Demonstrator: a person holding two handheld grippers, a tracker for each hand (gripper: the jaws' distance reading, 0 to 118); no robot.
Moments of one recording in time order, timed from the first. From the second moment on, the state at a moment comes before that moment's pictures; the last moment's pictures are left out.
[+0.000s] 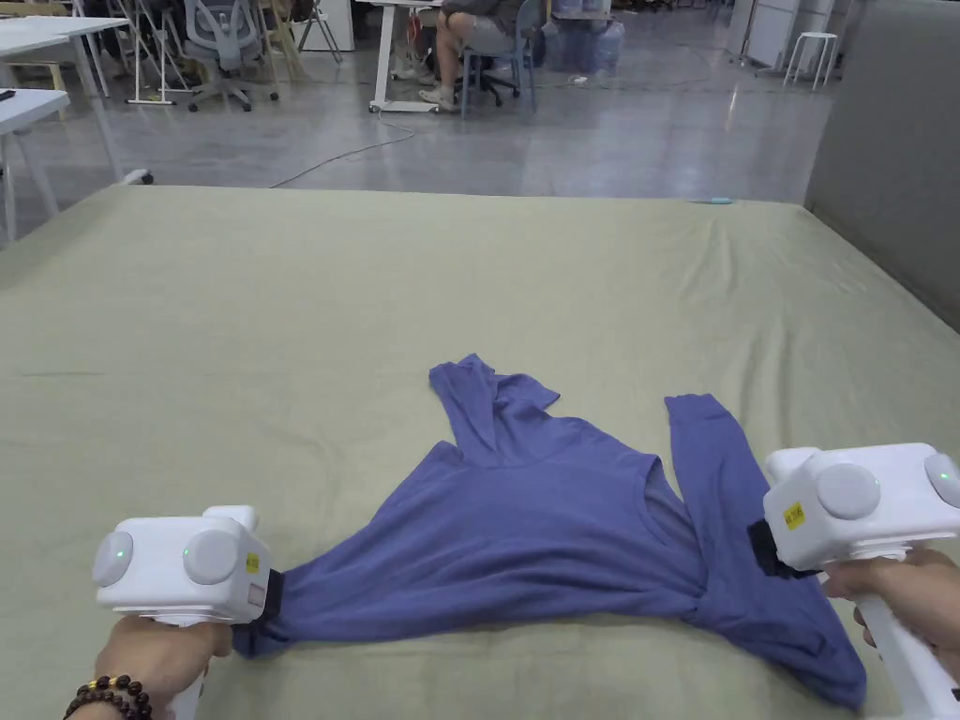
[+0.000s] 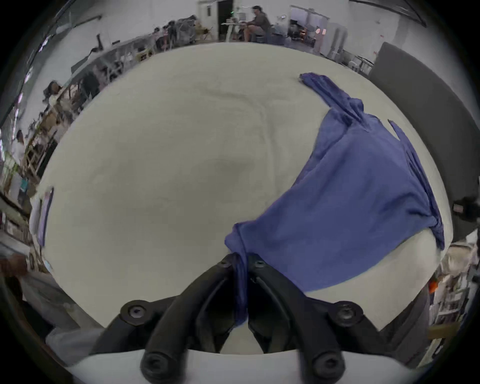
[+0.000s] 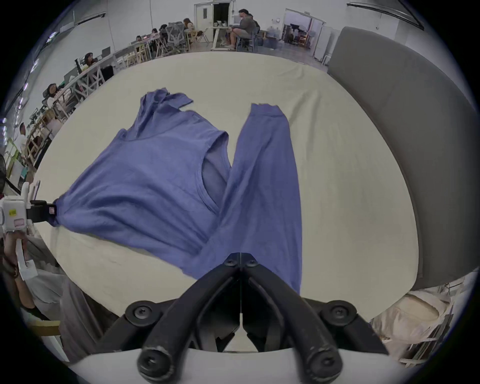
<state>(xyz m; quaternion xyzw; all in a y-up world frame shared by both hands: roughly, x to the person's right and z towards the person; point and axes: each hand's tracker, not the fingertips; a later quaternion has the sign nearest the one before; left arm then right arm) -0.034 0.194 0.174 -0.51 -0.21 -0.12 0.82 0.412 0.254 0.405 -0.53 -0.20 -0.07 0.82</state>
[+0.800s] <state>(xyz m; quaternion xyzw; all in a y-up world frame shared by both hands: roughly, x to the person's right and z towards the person) 0.024 0.206 0.111 -0.51 -0.24 -0.11 0.82 0.507 0.170 0.127 -0.63 -0.09 -0.02 0.77</state>
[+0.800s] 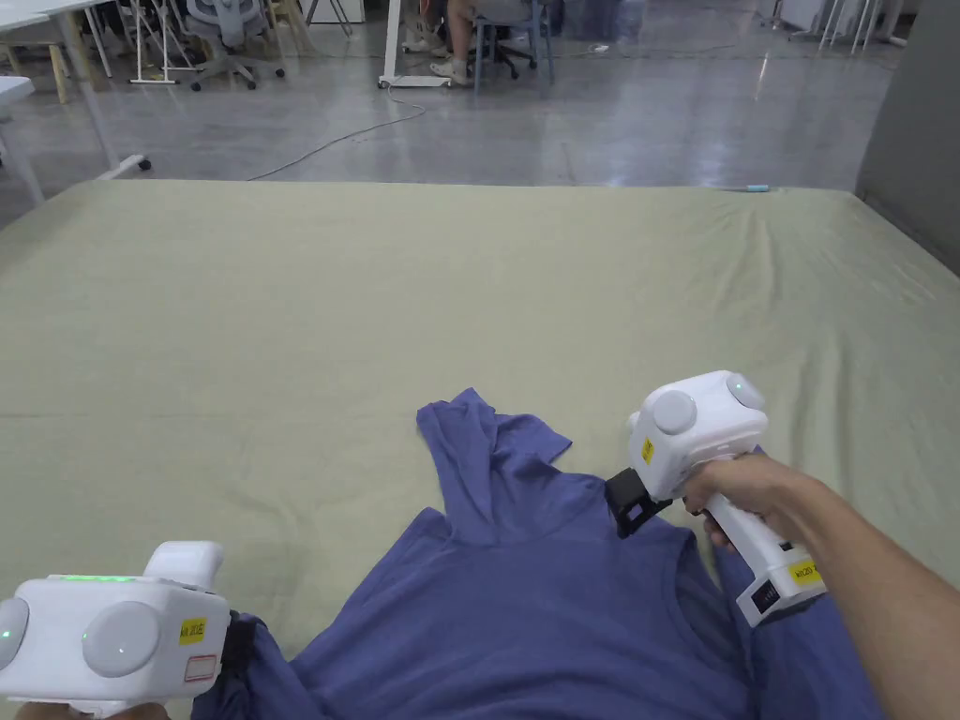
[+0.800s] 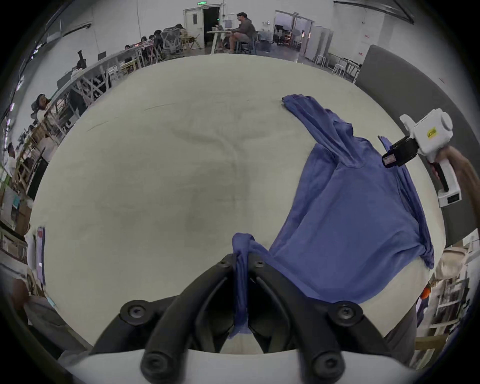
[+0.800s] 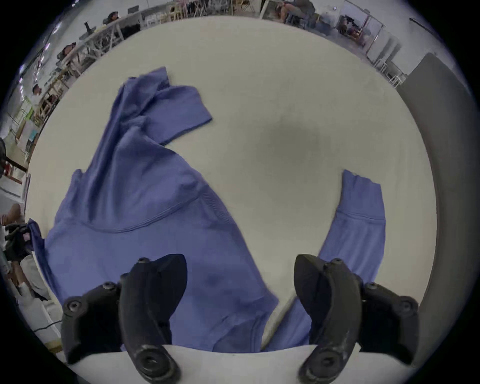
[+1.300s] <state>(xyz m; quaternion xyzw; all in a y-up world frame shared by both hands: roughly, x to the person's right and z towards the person) 0.022 0.198 0.113 -0.51 -0.24 -0.11 0.82 0.445 0.168 0.114 -0.65 -0.07 0.13 0.74</state>
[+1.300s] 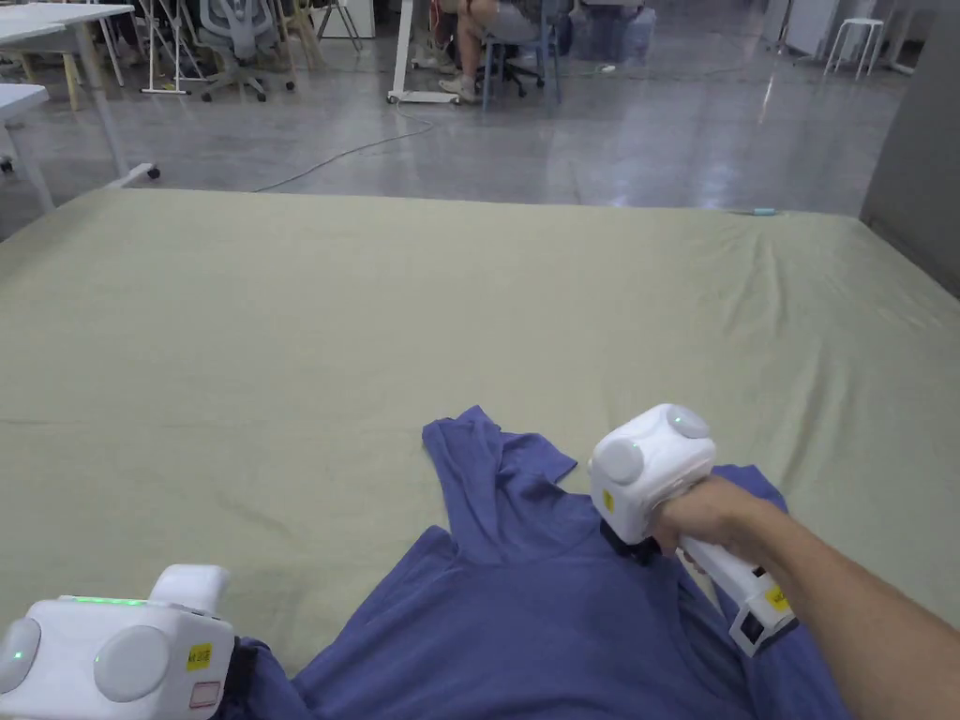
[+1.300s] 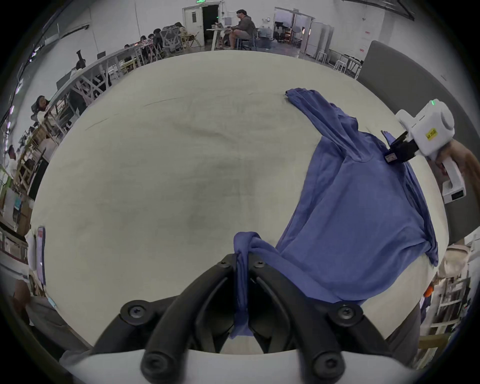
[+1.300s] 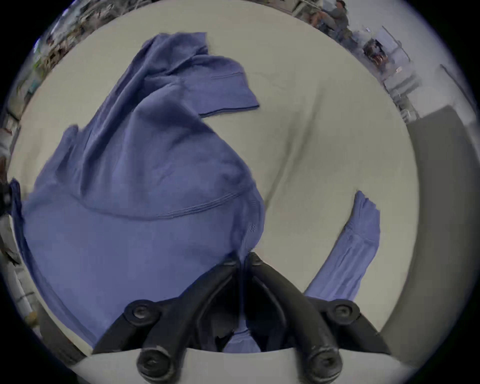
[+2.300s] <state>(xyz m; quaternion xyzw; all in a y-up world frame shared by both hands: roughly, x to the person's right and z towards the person) 0.157 0.703 -0.073 -0.15 -0.21 -0.08 0.96 0.556 0.759 0.152 -0.20 -0.28 0.02 0.94</state>
